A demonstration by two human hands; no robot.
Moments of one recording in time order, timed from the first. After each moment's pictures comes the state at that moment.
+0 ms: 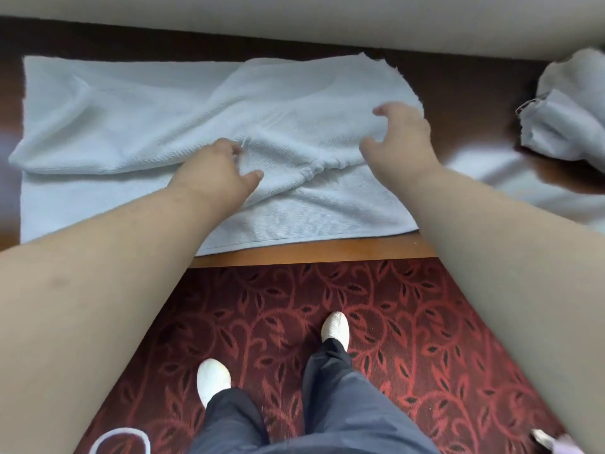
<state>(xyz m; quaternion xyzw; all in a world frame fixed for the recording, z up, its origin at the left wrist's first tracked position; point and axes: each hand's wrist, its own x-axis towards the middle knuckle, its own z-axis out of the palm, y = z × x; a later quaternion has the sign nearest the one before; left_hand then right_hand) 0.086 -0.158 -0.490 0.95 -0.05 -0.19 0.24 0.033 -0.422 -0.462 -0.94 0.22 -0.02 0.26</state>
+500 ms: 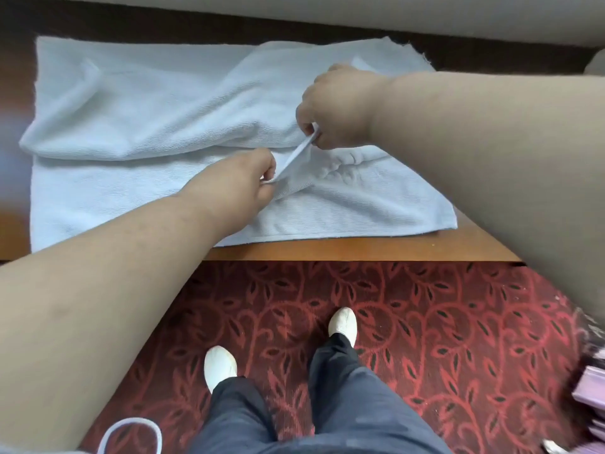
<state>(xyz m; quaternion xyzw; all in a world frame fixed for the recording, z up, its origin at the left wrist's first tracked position) 0.066 -0.153 -0.491 0.94 -0.21 -0.18 0.21 0.124 -0.369 -0.445 -0.94 -0.28 0.15 -0.14</state>
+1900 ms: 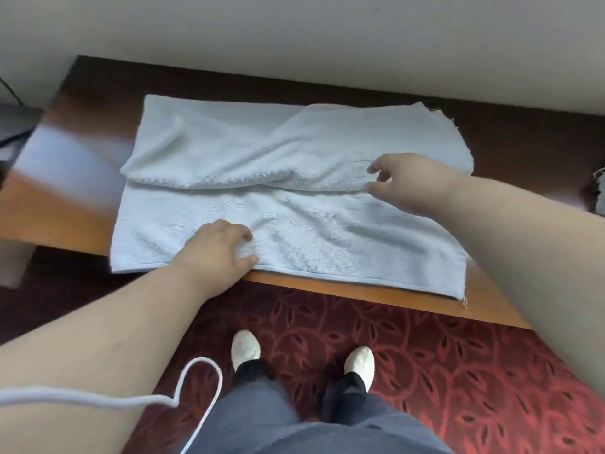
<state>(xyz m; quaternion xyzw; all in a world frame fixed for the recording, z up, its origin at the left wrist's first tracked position) 0.019 -0.083 -0.507 0.97 -0.09 -0.21 0.10 0.083 -0.430 -0.441 -0.96 0.00 0.22 0.16</state>
